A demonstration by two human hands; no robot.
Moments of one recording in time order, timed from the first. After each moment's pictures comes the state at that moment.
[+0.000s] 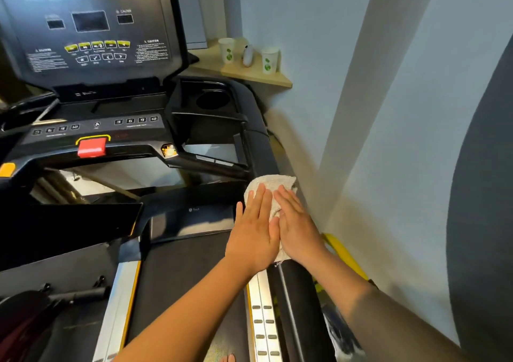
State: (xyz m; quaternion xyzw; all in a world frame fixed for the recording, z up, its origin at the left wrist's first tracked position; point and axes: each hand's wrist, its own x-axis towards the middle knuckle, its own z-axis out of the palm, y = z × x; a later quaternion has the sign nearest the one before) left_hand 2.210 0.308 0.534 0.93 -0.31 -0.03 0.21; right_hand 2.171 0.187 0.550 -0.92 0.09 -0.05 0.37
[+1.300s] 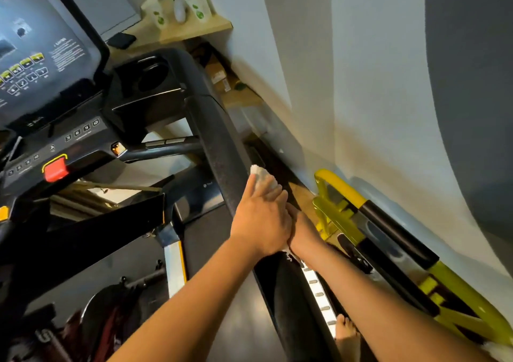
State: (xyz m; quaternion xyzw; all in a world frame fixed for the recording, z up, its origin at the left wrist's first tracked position) left_hand 2.137 0.243 0.562 0.86 -0.48 -0.08 -0.12; right_hand 2.059 0.166 0.496 -0.73 0.26 0.07 0.63
